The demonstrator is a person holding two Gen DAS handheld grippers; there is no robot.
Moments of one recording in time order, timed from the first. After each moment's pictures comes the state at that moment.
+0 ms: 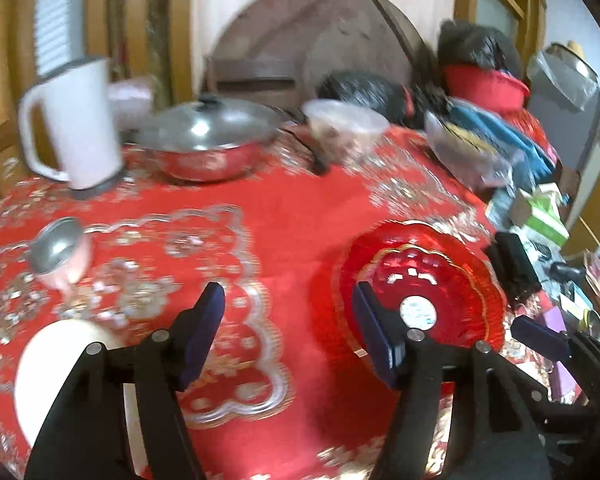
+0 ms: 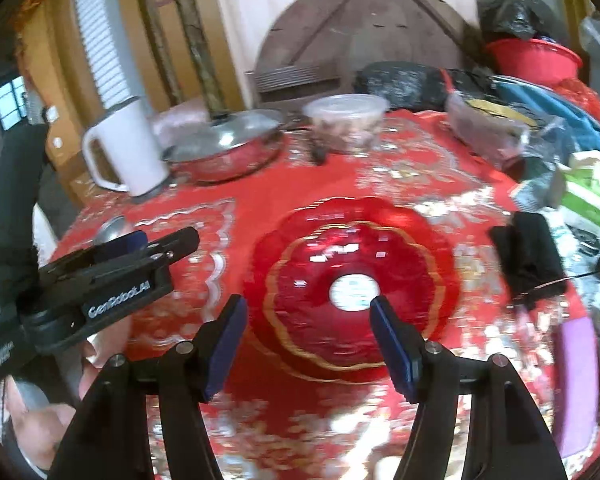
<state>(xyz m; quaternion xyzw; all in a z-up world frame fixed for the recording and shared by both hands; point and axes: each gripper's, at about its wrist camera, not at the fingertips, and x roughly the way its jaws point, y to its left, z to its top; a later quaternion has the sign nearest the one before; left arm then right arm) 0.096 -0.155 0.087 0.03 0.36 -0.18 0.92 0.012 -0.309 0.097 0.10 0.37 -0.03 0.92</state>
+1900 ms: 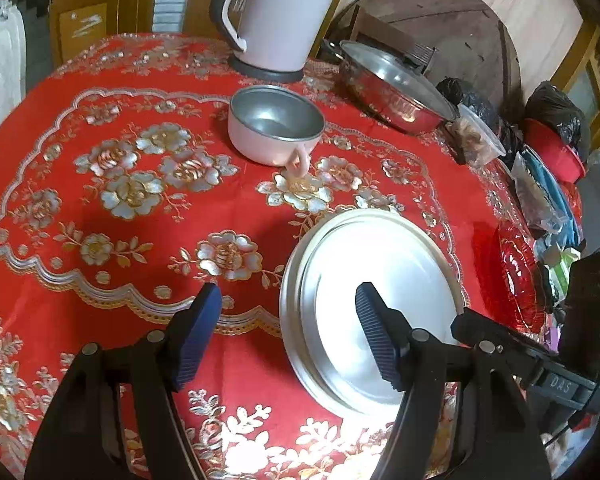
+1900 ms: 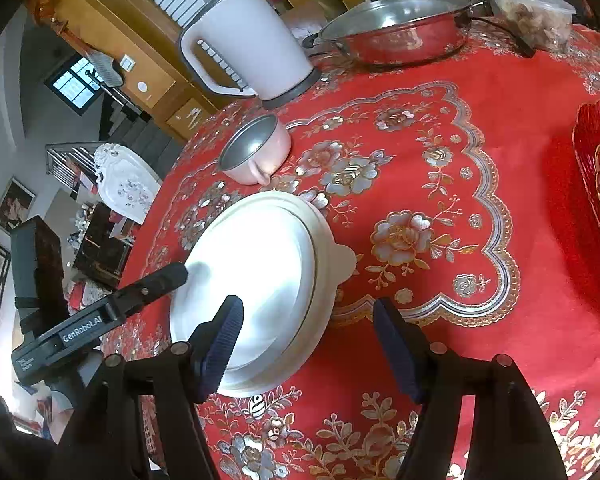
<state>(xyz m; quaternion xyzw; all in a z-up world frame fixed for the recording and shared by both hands) 0.105 0.091 0.034 -0.12 0.49 -0.10 0.86 0.093 -0.139 0.028 0.20 0.49 0.18 0.83</state>
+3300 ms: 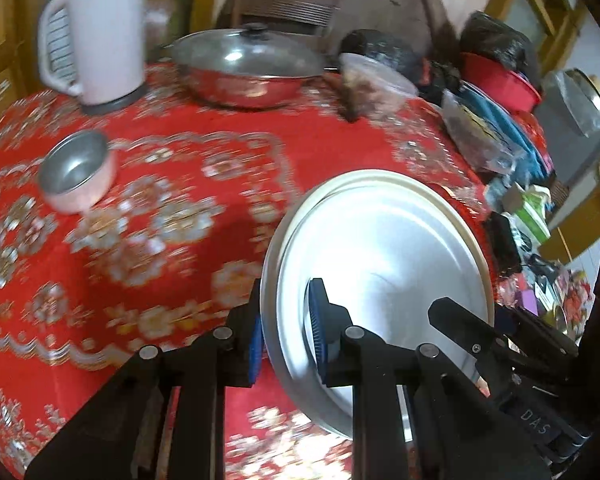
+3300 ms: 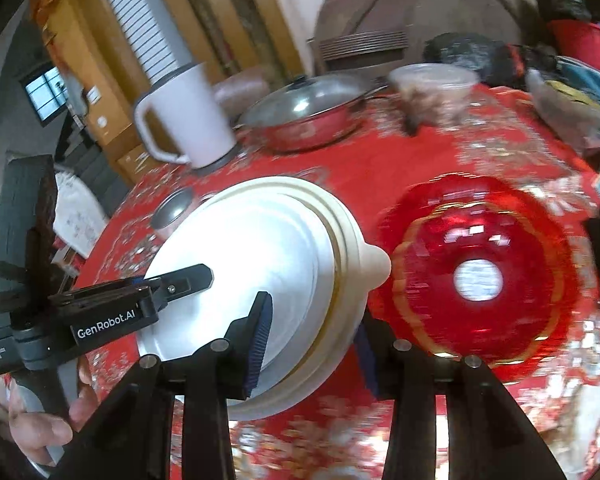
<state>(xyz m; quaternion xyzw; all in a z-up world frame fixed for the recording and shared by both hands) 0.111 -0.098 0.076 -0.02 0.48 -0.20 0.85 0.049 -0.255 0.089 0.13 0.41 0.05 0.90</state>
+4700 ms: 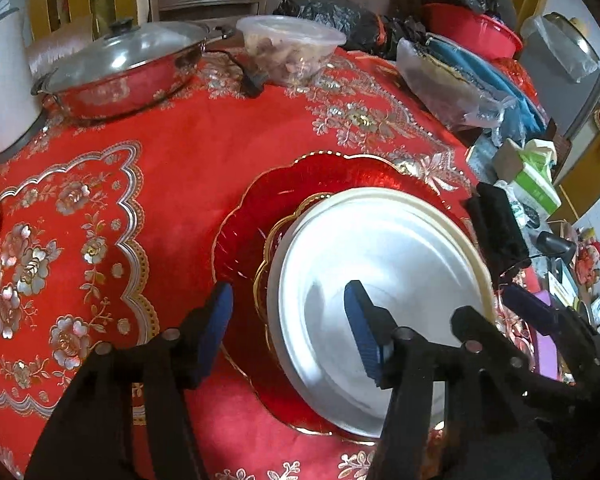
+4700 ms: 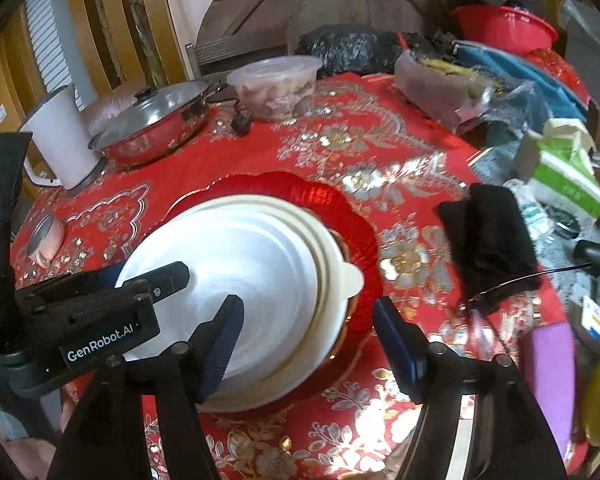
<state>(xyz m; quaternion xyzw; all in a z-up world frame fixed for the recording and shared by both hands) 0.126 -0.250 0.039 0.04 0.48 -0.23 0.84 0.039 -0.384 0.061 0.10 0.43 -0.12 0.89</state>
